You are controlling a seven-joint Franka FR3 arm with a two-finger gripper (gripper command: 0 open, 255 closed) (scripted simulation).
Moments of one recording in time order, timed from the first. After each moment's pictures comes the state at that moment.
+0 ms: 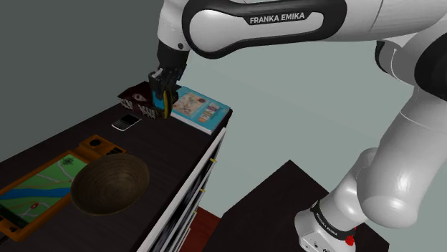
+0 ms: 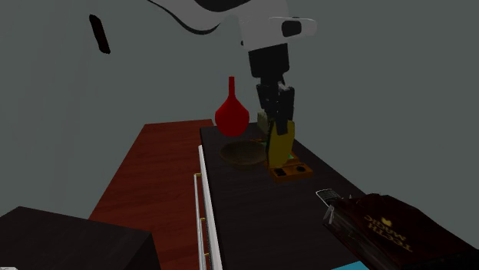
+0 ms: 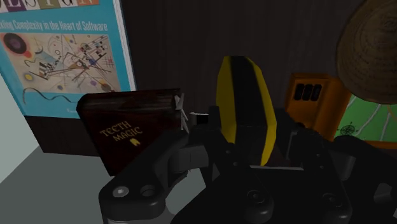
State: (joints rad) arm 0.25 0.21 0.32 -1.72 -0.17 2.10 0.19
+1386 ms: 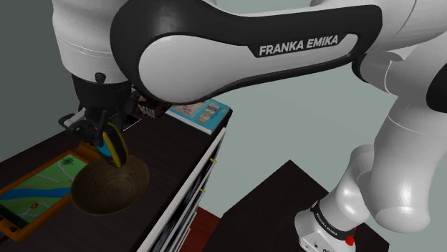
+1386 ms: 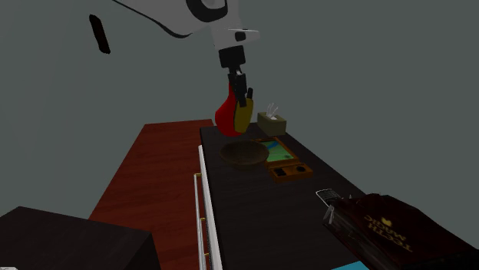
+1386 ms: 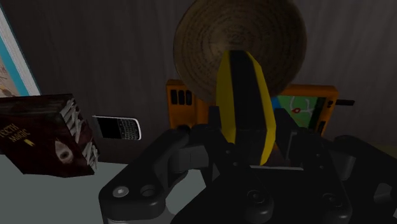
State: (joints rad) arm 0.53 0.34 0.43 -1.54 -0.30 1.97 0.58
